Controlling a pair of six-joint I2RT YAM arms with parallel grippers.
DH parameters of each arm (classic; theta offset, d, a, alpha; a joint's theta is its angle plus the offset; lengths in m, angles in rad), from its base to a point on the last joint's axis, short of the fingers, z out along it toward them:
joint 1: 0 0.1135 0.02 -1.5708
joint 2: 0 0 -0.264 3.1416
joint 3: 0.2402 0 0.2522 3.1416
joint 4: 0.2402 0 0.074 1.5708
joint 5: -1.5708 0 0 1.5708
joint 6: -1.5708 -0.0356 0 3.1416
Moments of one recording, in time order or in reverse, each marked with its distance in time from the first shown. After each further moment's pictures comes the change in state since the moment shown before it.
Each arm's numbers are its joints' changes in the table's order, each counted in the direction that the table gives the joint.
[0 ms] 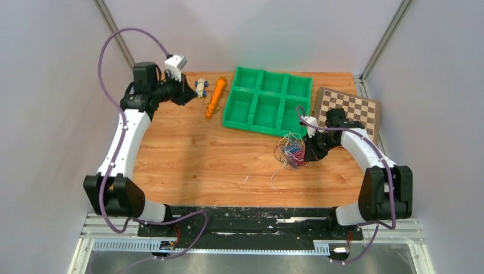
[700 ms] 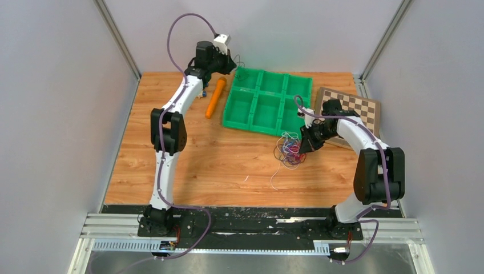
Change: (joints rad) left arm -0.252 0.994 0.875 -0.398 0.235 0.218; right arm -0.001 0.162 0.150 0.001 0.069 -0.048
